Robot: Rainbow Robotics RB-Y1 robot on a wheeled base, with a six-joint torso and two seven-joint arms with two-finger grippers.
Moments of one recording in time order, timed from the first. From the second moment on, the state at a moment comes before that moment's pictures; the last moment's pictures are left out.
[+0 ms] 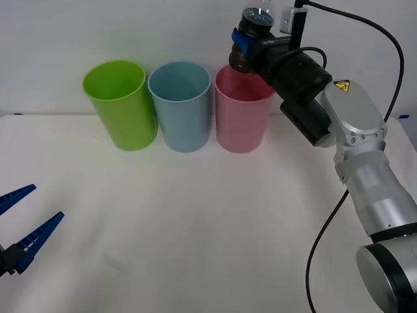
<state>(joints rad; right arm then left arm) -0.77 -0.23 0.04 -1.14 1.35 -0.32 -0.27 0.35 0.40 0.52 -1.66 -0.96 -1.22 0.00</state>
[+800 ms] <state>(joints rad) -0.71 -0.27 0.04 -1.20 1.33 -0.35 -0.27 0.35 0.40 0.52 -1.66 -0.96 -1.22 0.00</state>
